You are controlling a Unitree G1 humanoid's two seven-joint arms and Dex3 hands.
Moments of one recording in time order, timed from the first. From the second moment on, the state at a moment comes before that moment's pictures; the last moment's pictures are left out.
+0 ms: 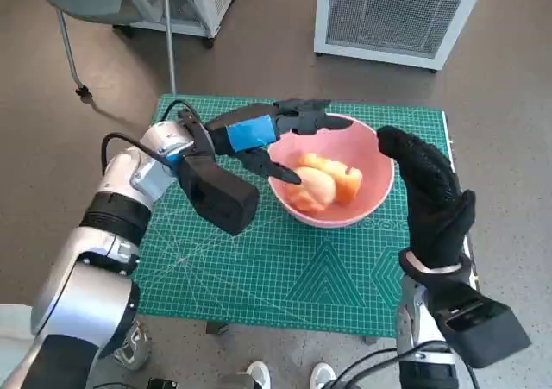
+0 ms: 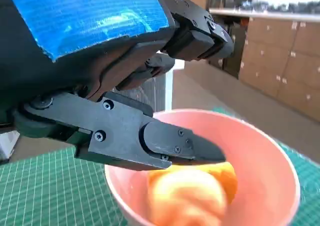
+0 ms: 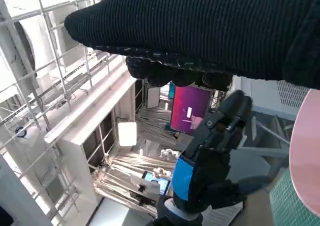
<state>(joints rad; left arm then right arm) -1.14 0.42 -0.41 1.07 0.58 -0.82 -0.17 -0.33 -0.02 -0.07 0.18 0.19 -0.70 0.25</state>
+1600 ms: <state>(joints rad) -0.66 0.17 0.12 0.55 -0.32 -0.57 -0.48 -0.60 -0.13 -0.15 0.22 0.15 -0.58 0.14</state>
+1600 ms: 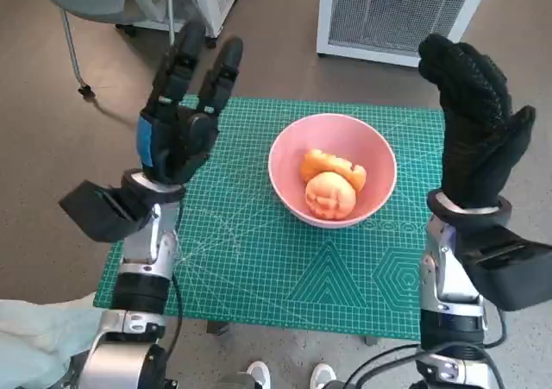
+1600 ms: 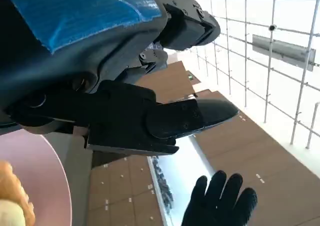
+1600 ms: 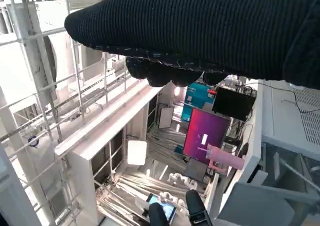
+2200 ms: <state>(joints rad) -0.65 0.16 0.11 0.54 -0.27 -0.56 -0.47 -0.59 -0.15 -0.15 0.17 0.15 -0.53 0.15</state>
